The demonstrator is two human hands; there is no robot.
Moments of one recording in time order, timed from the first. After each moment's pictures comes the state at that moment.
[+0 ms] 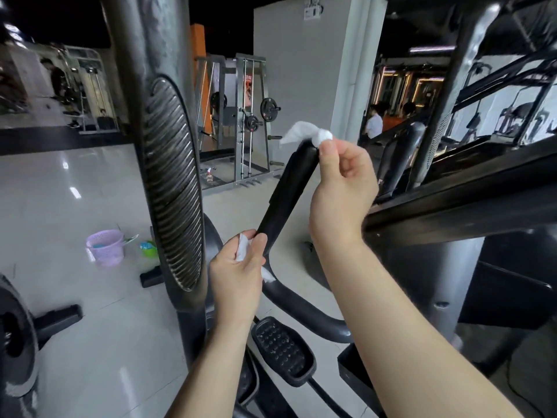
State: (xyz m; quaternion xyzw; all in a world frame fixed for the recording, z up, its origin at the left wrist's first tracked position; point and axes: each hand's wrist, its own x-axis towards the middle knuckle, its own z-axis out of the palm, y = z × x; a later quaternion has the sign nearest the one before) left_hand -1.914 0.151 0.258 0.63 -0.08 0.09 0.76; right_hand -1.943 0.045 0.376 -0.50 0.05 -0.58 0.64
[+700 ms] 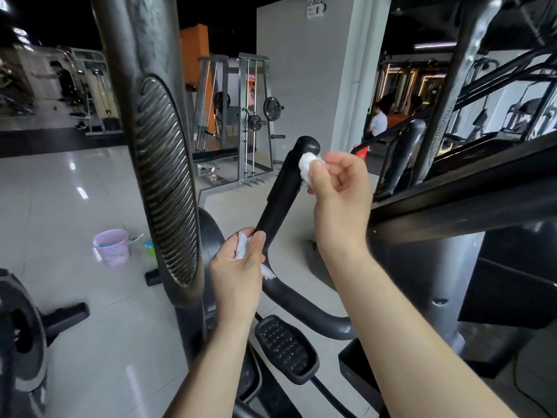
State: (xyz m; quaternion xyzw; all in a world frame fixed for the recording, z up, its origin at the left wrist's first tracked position) left_hand -1.919 0.147 0.261 0.62 -0.09 0.11 0.77; right_hand -1.957 0.035 0.357 -0.62 0.05 -0.49 0.62
